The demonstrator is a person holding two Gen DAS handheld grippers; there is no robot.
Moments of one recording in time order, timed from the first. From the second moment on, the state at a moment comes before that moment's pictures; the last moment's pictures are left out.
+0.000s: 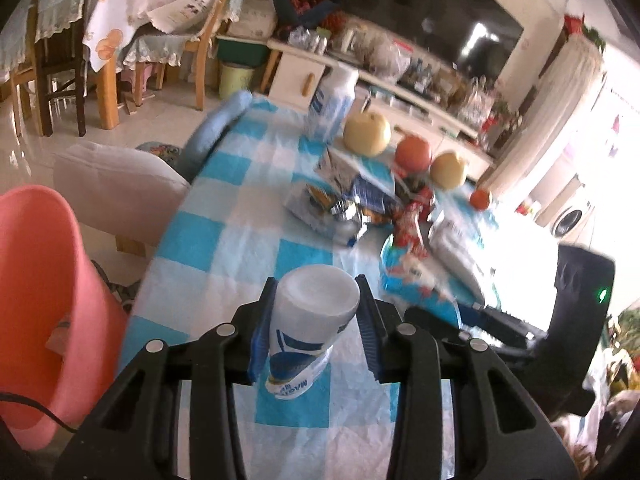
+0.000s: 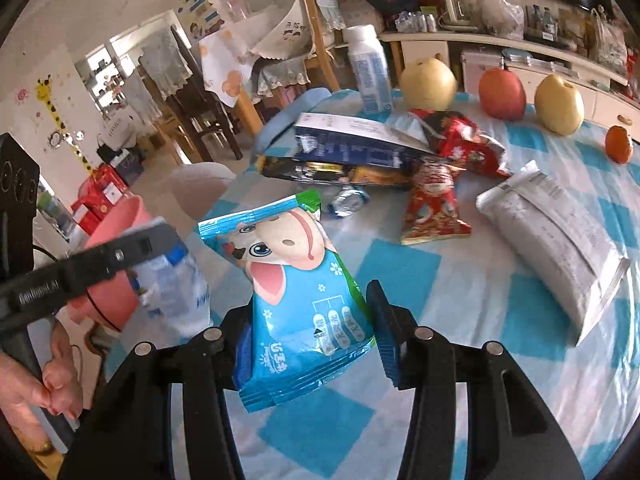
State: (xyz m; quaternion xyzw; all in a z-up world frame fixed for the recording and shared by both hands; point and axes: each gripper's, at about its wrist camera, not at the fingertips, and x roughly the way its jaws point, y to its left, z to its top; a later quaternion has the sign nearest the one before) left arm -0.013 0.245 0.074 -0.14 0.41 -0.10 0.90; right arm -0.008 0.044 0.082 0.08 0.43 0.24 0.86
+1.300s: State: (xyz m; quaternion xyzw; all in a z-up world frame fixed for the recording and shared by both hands) left arm -0.063 0.436 0.120 -0.24 0.25 0.12 0.93; right arm -0.043 0.243 0.132 -0.01 0.38 0.34 0.86
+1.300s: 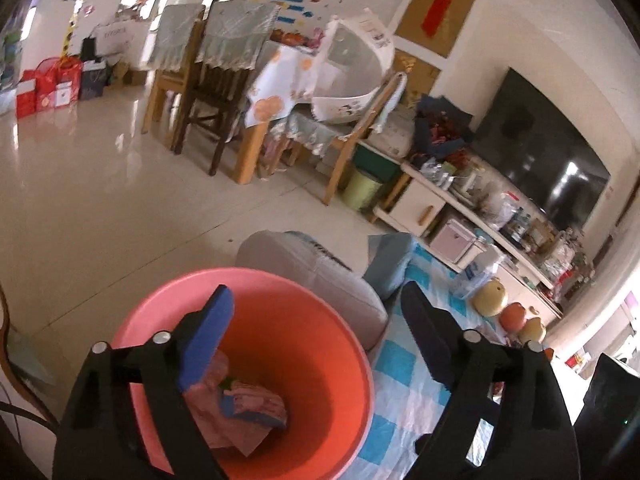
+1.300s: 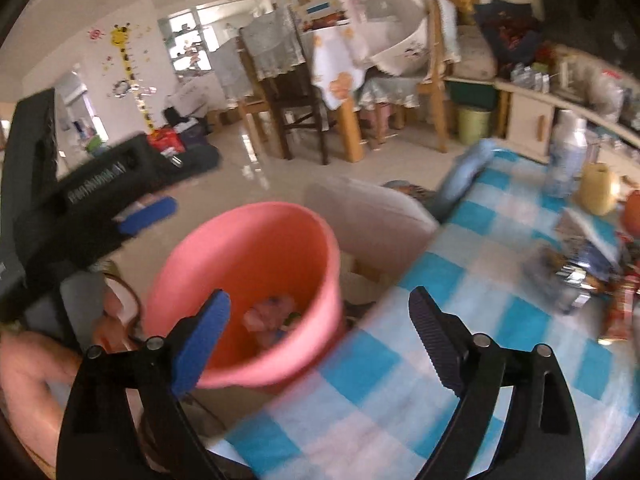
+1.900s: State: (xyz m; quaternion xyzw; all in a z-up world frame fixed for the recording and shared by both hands) left arm -0.058 0.362 0.128 -0.16 0.27 0.06 0.95; right arm -0.072 0.142 0.115 0.00 0.38 0.28 0.88
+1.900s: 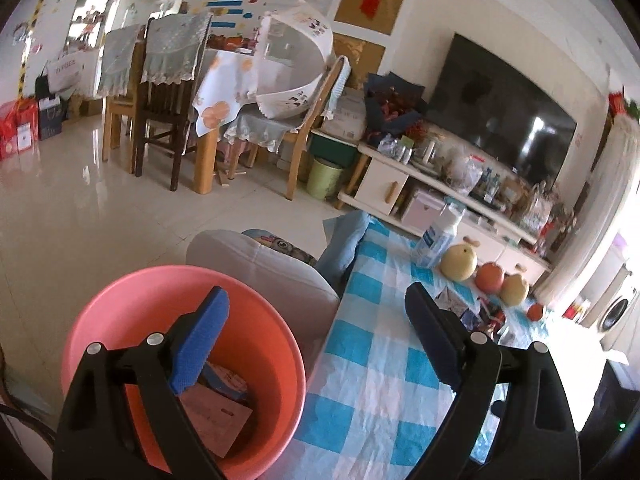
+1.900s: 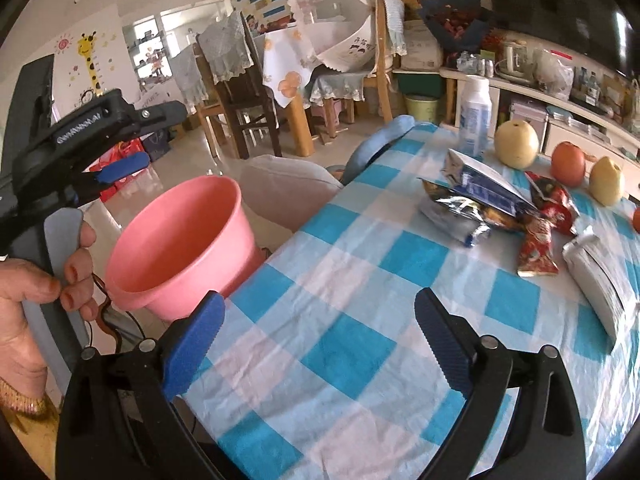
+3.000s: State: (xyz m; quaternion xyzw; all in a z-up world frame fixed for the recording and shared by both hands) left arm -0.026 0.242 0.114 -0.03 0.30 -0.02 0.95; right arm -0.050 0.010 0.111 0.10 0.39 0.22 0.89
